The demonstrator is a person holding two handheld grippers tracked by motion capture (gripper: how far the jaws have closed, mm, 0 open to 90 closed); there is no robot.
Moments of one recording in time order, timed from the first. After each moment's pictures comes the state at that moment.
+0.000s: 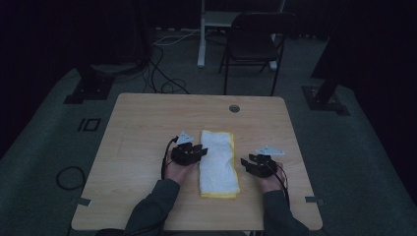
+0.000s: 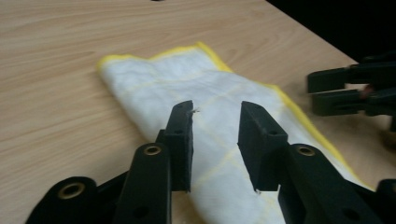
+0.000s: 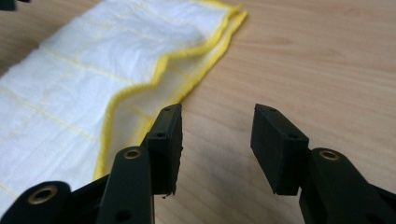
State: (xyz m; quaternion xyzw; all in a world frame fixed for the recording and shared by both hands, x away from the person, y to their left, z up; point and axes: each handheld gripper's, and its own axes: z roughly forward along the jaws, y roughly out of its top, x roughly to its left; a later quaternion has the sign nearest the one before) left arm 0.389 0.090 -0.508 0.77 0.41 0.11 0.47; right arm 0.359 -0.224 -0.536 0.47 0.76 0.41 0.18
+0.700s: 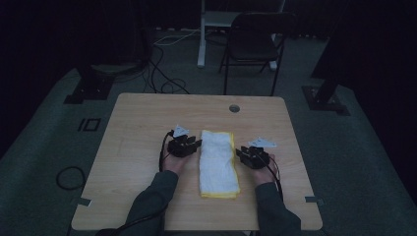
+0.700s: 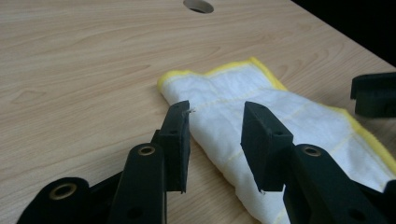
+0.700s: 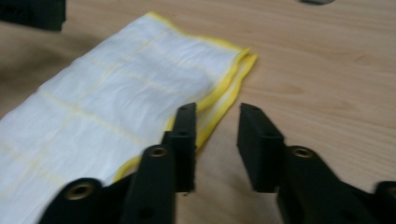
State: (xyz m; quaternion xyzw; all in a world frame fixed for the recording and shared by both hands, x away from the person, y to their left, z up) left arm 0.418 0.100 -0.518 0.76 0.44 0.14 0.46; right arm 0.383 -0.200 -0.526 0.47 0.75 0.42 0.20
